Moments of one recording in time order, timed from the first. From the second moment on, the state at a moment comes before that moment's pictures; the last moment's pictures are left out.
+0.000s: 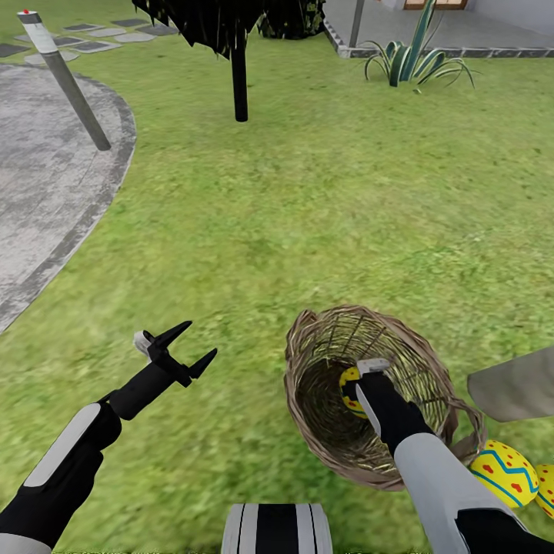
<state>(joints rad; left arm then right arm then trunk) -0.44 0.27 -0.12 -1.29 1.98 0.88 -0.31 -0.80 0.06 0.01 -0.65 0.13 0.66 -0.18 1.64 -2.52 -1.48</state>
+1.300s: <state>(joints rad) -0.44 0.27 -0.12 -1.28 1.98 0.88 -0.31 -0.80 0.05 0.01 -0.71 0.10 0.66 -0.17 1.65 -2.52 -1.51</state>
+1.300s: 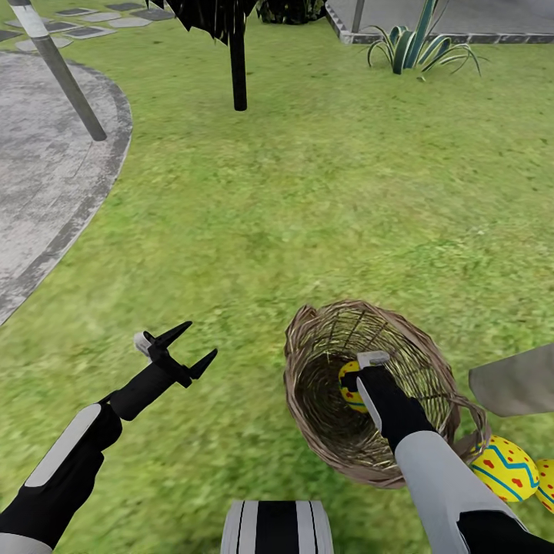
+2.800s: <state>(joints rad) -0.44 0.27 -0.12 -1.25 2.03 0.88 -0.31 -0.80 0.05 0.01 -0.65 0.11 0.67 -0.17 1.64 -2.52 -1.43</state>
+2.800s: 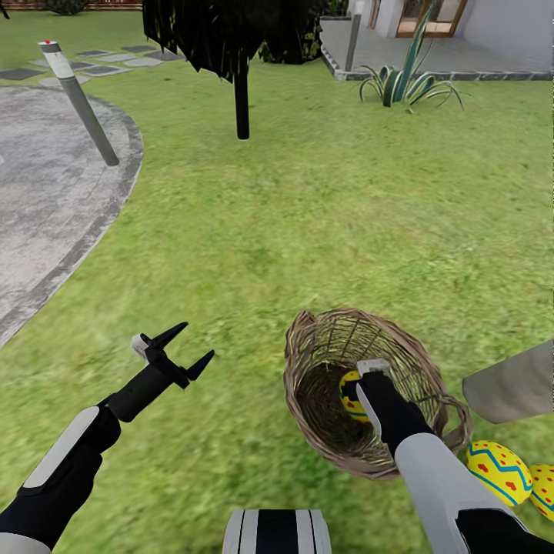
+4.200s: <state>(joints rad) -0.40 0.23 -0.13 -1.27 2.03 0.87 -0.31 -0.78 0.03 0.01 -1.04 0.11 0.98 0.04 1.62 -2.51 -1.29</state>
